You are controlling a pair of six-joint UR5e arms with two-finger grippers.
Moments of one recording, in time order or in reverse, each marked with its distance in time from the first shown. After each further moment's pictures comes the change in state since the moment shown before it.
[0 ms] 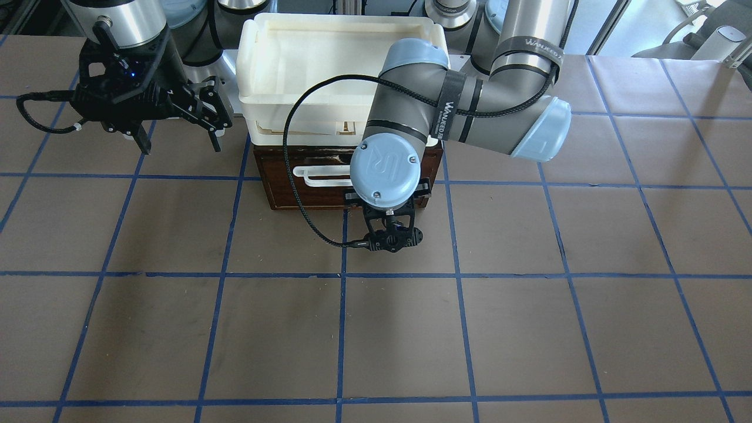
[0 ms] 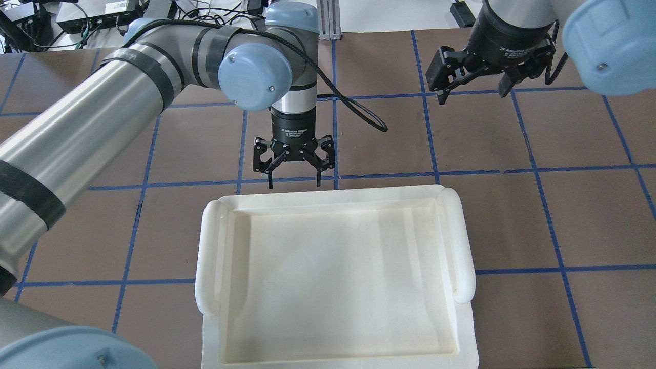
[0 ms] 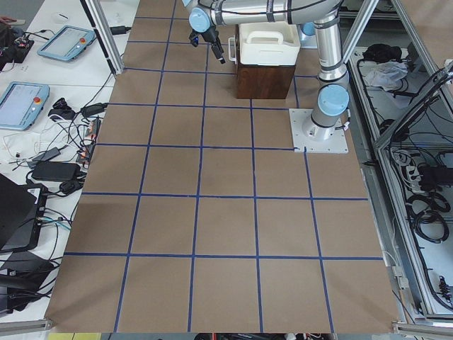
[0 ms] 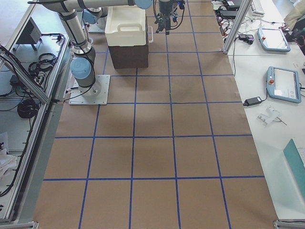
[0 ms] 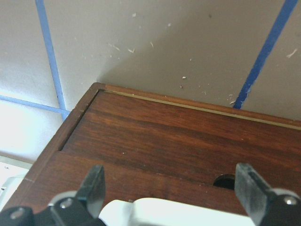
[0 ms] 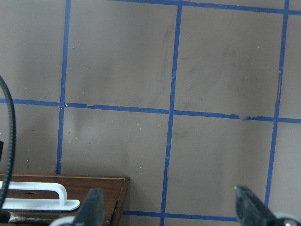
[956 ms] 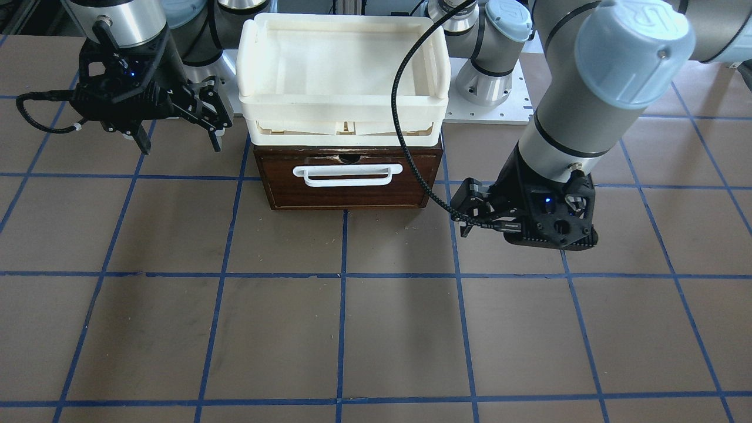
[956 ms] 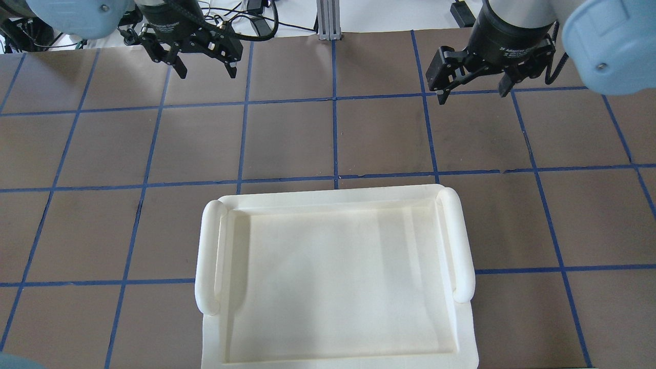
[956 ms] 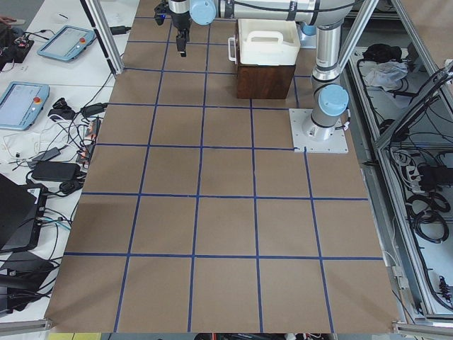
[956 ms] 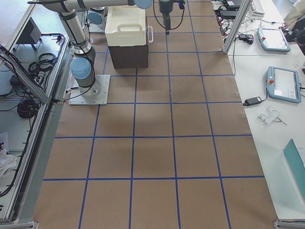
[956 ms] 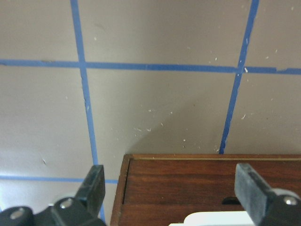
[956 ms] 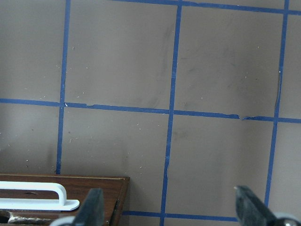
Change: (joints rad) left arm 0.264 0.174 0.069 0.217 0.007 0.440; right arm 0.000 0.000 0.000 0.000 -0.001 0.000
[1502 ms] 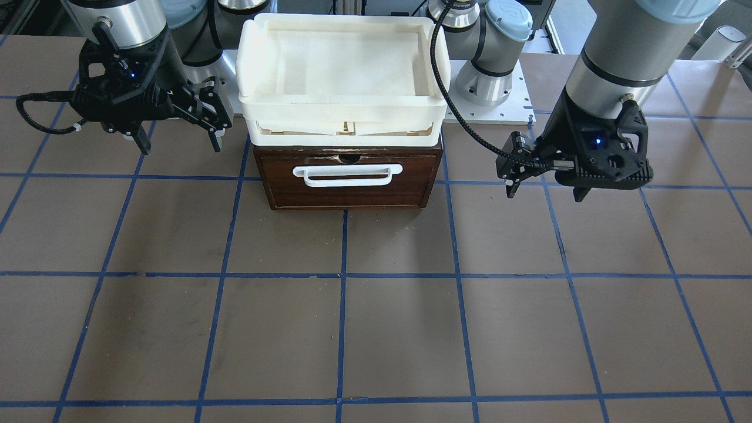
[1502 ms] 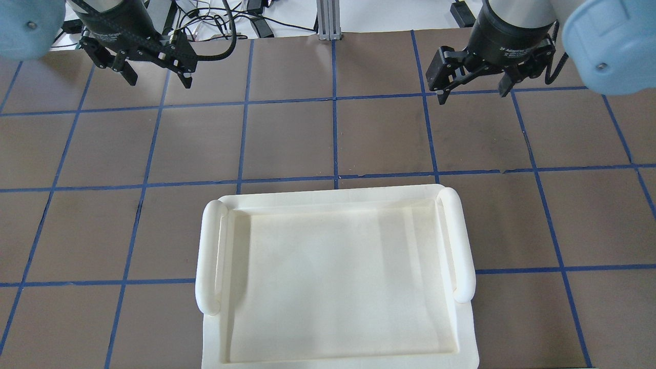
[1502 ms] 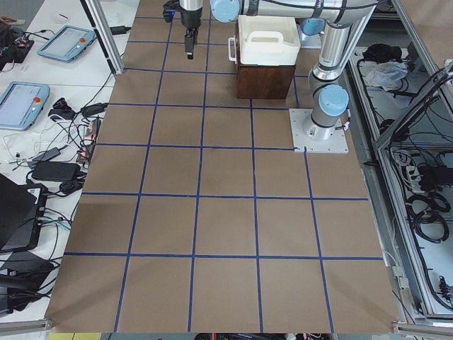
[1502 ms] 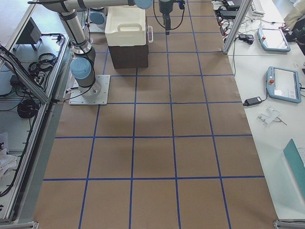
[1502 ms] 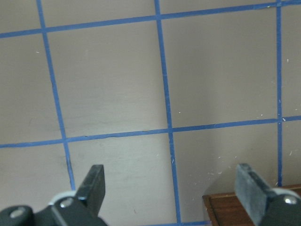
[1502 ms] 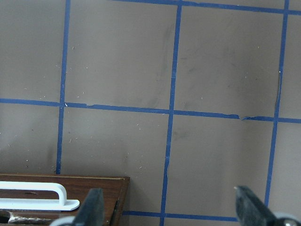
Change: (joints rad) left arm 0.054 0.160 -0.147 0.013 0.076 0.052; right arm 0.000 0.000 0.000 0.000 0.000 0.000
